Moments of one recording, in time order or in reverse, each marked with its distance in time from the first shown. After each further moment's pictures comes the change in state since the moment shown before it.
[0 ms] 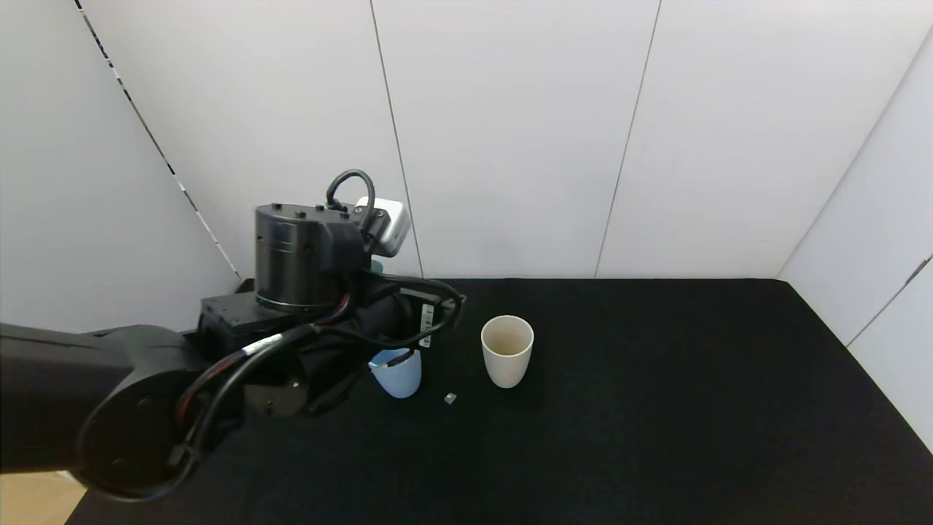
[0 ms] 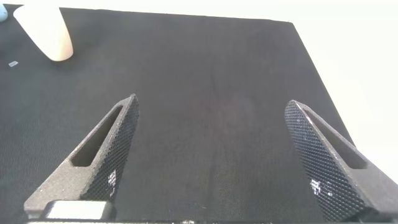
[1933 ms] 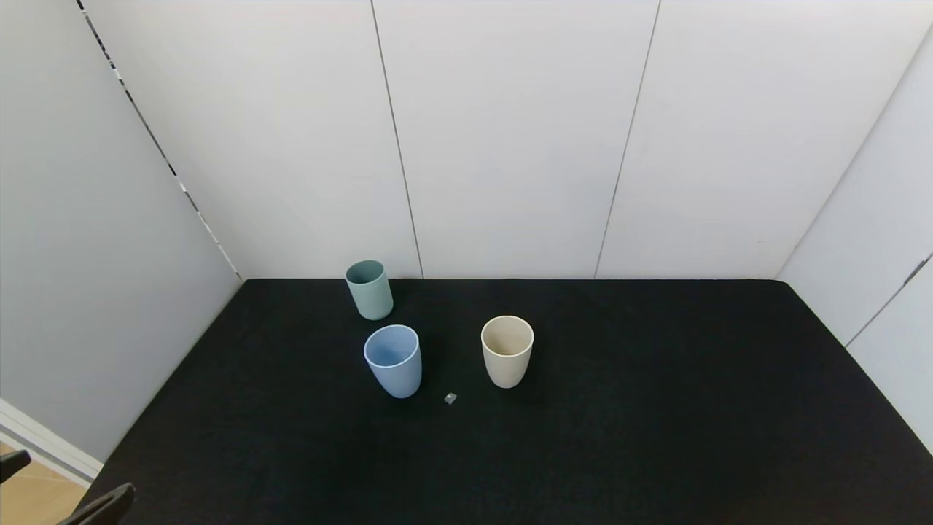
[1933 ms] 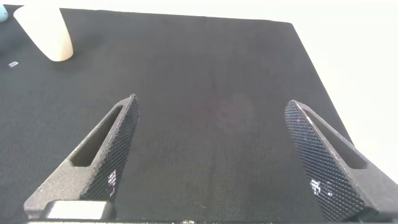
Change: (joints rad) left arm 0.489 -1.104 0.471 0.558 -0.404 0.001; right arm 0.000 0.000 0.000 0.000 0.000 0.000
